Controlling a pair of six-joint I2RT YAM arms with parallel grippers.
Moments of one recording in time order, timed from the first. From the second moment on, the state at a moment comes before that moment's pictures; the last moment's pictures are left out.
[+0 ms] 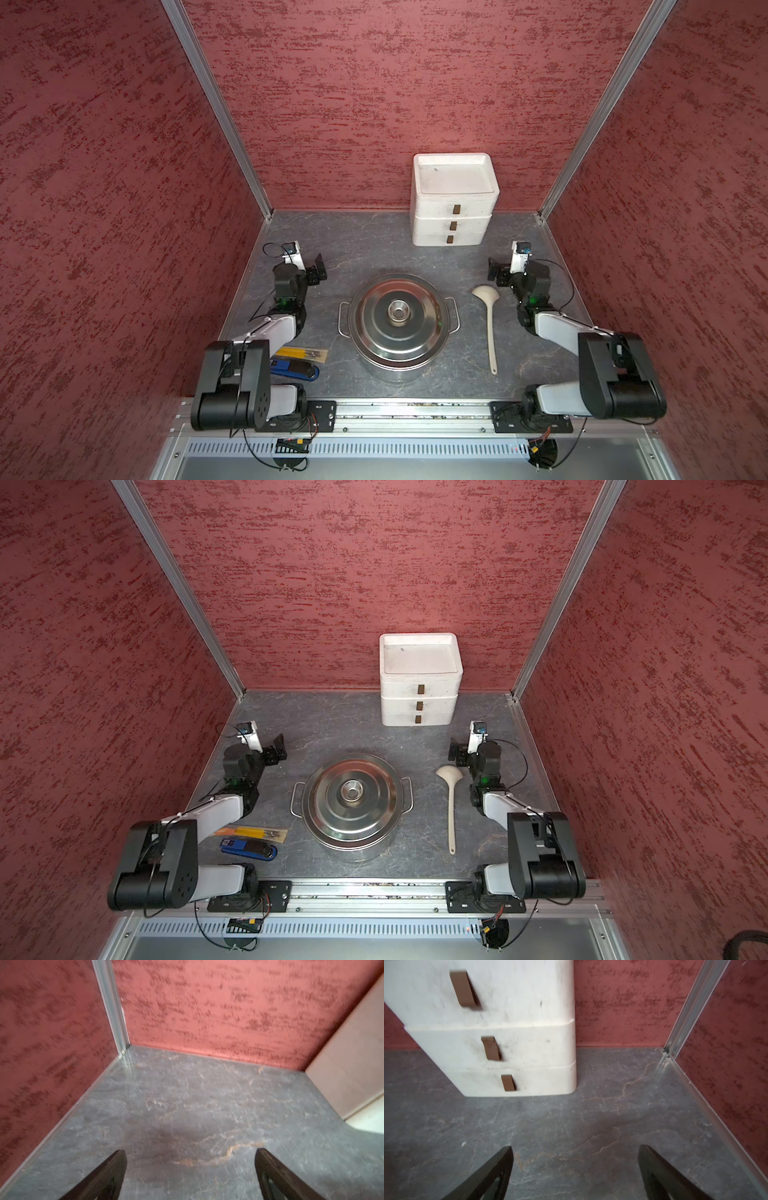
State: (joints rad) left arm 0.04 1.27 0.52 0.52 -0.10 -0.14; right arm 0.00 1.34 0.54 0.56 -0.01 0.05
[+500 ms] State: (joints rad) left arm -0.26 1.15 1.31 -0.70 -0.09 -0.50; right arm 0.02 1.08 0.92 -0.14 -0.14 0.20
